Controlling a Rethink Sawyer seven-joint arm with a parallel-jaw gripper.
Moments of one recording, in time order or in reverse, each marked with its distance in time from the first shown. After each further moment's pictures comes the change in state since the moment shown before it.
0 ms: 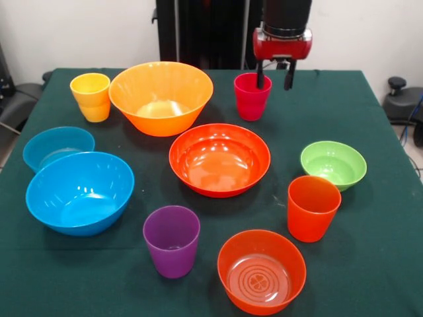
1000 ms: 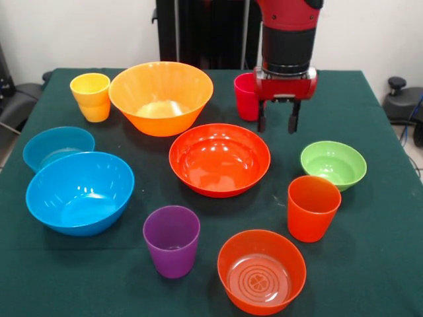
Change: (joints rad) arm -0.045 0.091 0.045 -0.223 -0.001 0.000 0.000
